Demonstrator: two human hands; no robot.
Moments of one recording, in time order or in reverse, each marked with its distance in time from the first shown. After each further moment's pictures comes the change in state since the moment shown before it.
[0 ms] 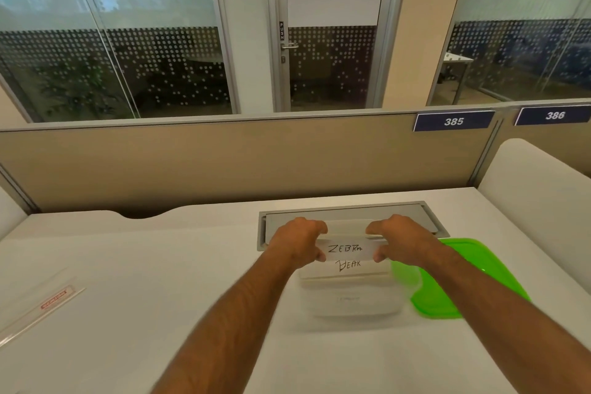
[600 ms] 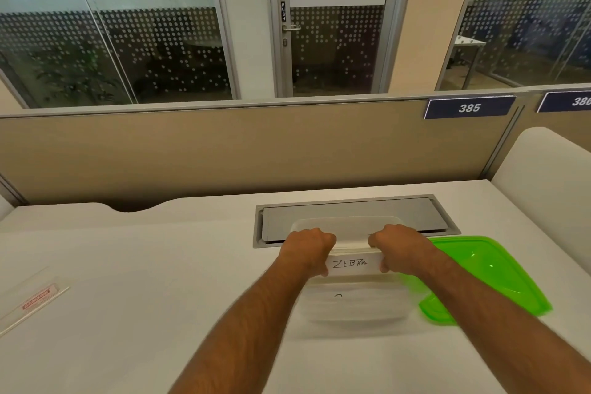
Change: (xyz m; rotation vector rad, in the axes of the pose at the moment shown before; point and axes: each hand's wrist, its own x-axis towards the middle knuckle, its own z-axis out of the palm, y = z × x) left_hand 0.028 0.003 0.043 0.305 -0.128 0.089; right_hand 0.028 0.003 0.036 -0.320 -0.146 -0.045
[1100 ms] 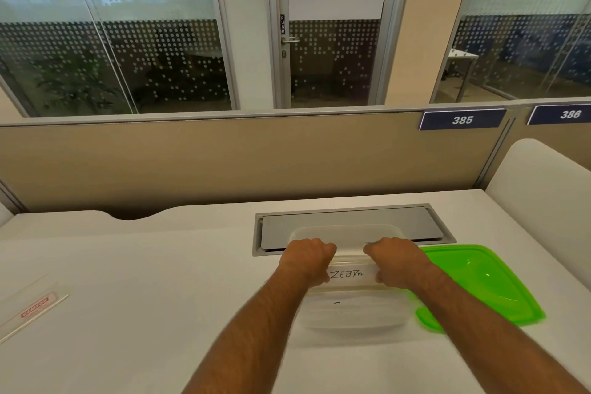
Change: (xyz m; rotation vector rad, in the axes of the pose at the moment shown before) left_hand -0.003 0.002 0.000 0.081 0.036 0.044; right_hand -0.010 -0.008 0.005 -0.069 0.082 -0.020
